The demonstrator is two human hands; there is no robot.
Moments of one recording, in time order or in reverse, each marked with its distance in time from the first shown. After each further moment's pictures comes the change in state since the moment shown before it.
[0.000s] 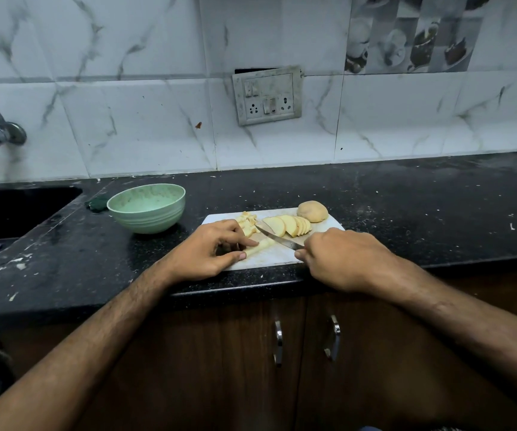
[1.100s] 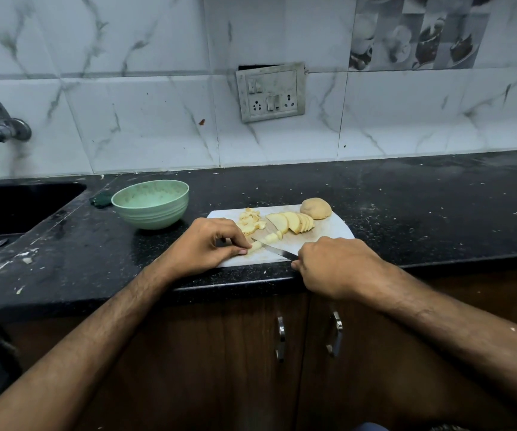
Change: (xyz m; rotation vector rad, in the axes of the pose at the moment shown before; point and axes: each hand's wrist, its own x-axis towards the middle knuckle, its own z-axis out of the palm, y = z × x) left_hand -0.005 -0.004 -0.002 -0.030 0.115 0.052; right_hand -0.003 -0.016 0.008 -0.007 -0.065 -0.011
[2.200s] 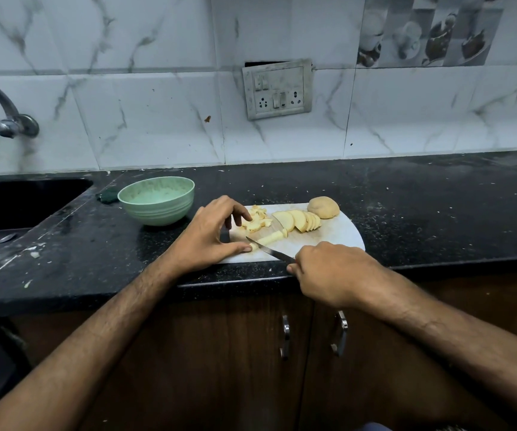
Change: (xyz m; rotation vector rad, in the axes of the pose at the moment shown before) left_hand 0.001 -0.001 -0.001 0.185 0.116 -0.007; right_hand -0.001 -0.009 0.008 0.089 -0.030 -0.053
